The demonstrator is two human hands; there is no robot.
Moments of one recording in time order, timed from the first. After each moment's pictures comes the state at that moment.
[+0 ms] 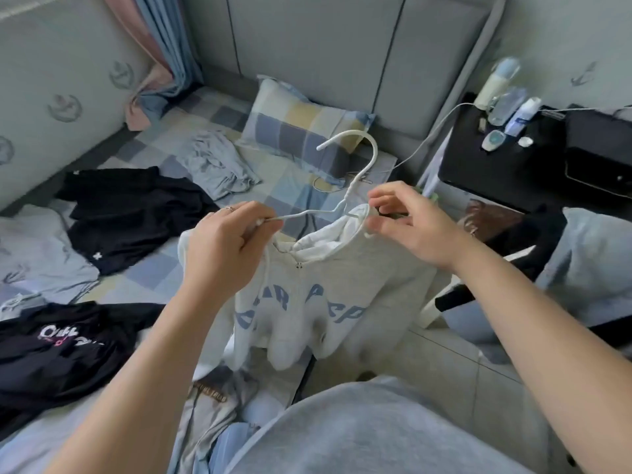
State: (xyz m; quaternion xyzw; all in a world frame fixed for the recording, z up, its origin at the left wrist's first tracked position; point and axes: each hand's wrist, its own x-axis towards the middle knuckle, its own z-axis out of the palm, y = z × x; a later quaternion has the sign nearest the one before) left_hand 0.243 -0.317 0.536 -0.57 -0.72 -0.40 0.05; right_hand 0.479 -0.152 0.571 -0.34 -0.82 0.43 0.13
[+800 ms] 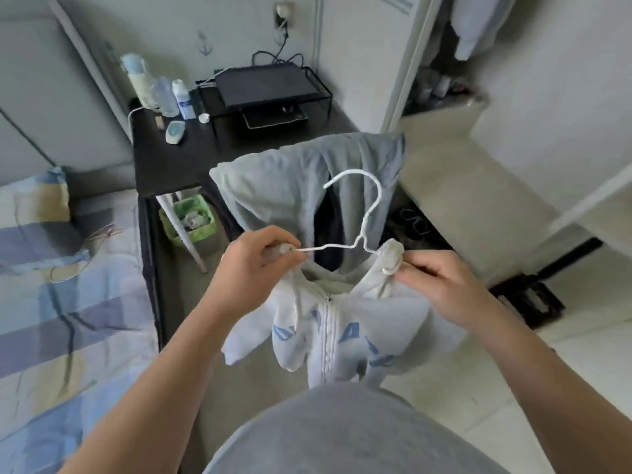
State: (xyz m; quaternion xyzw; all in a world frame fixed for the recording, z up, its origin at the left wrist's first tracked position) left_hand 0.703 -0.170 0.528 -0.77 -0.42 -0.31 -0.38; right_hand 0.968 -0.292 0.551 -0.63 -0.57 0.37 0.38
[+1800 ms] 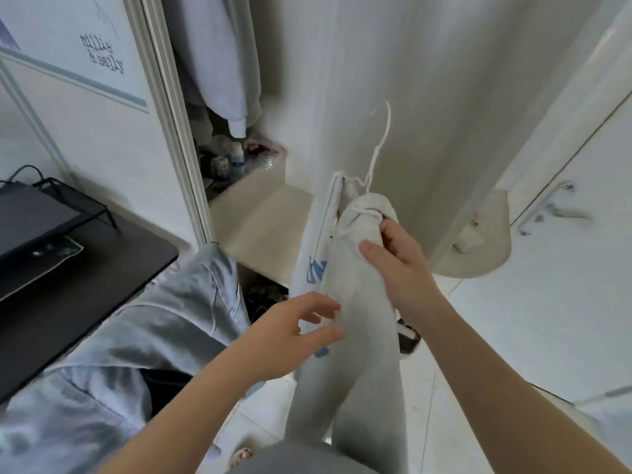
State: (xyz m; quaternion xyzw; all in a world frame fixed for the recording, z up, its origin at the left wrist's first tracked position) left_hand 1.042 -0.047 0.546 -0.85 -0.09 0.04 -0.52; right_hand 1.169 -0.193 0.609 -0.75 -0.26 0.12 0.60
